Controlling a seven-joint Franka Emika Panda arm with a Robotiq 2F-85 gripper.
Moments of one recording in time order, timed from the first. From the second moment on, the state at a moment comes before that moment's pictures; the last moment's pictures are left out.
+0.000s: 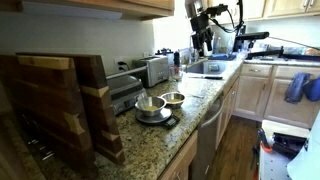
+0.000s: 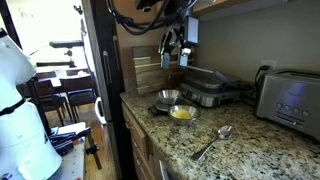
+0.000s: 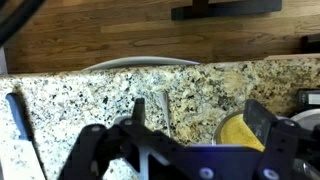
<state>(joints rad) -0.17 -0.19 -0.16 -2.12 -0.26 1.78 -0.17</state>
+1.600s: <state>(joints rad) -0.18 0.06 -0.20 -2.06 -0.25 2.10 -0.23</state>
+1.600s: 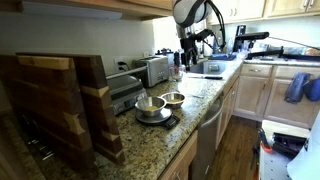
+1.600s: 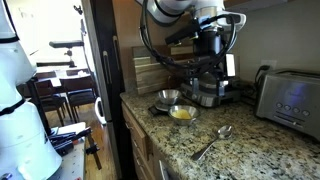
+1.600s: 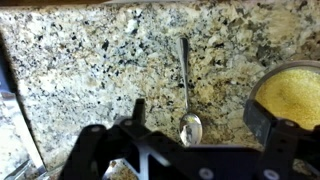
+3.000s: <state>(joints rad) -0.25 0.36 -0.19 -1.98 -0.08 2.28 -0.42</state>
